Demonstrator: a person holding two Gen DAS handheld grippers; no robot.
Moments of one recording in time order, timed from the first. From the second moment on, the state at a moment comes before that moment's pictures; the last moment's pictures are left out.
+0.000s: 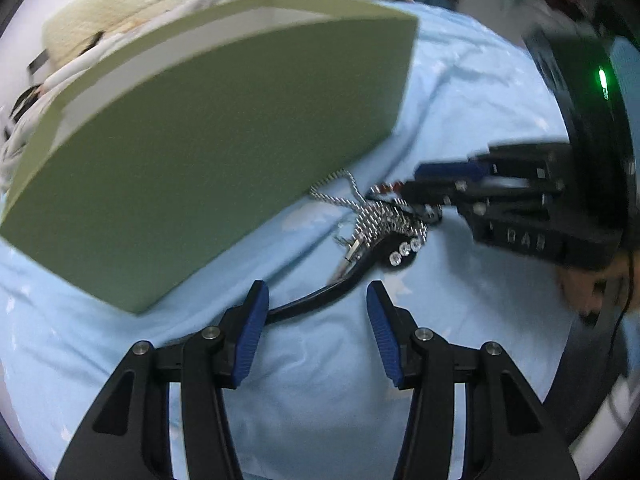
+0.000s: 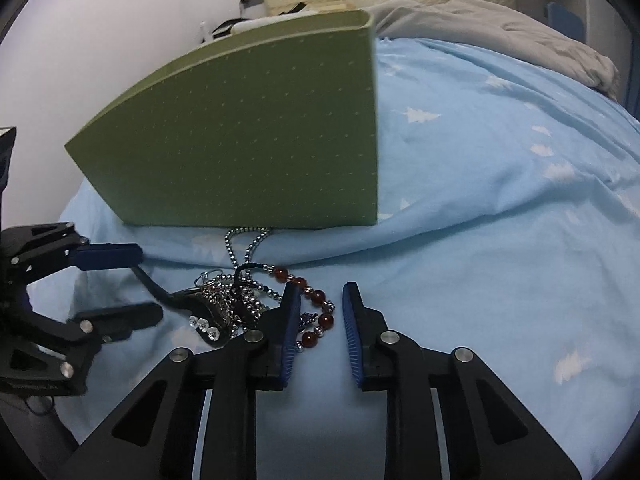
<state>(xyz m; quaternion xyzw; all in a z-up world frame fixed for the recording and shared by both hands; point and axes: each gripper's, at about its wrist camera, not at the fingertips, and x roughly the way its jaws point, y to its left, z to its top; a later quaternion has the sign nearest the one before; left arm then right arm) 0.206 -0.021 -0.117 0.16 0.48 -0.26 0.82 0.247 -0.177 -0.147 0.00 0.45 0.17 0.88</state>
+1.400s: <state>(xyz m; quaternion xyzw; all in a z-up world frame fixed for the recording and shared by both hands) 0.176 -0.003 -0.059 -0.01 0.47 -0.21 0.86 0.189 -0.175 -0.082 0.00 0.42 0.19 0.89</state>
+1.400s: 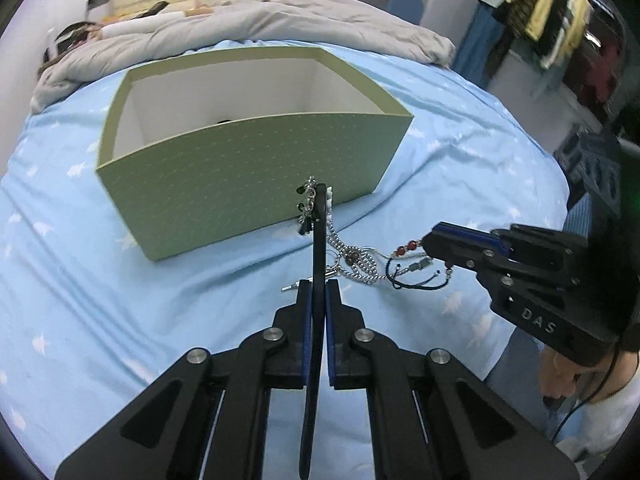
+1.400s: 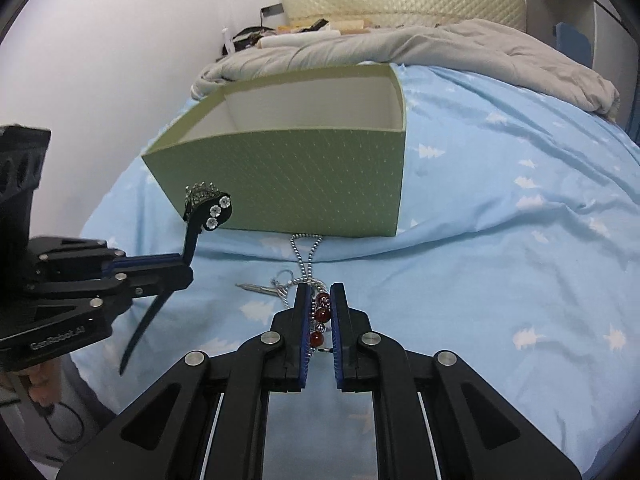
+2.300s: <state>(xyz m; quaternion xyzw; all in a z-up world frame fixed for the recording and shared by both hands) 0.108 0.016 -0.045 -0.09 0.47 -0.17 0.86 0.133 -0.206 -0.133 0.05 0.49 0.17 0.86</state>
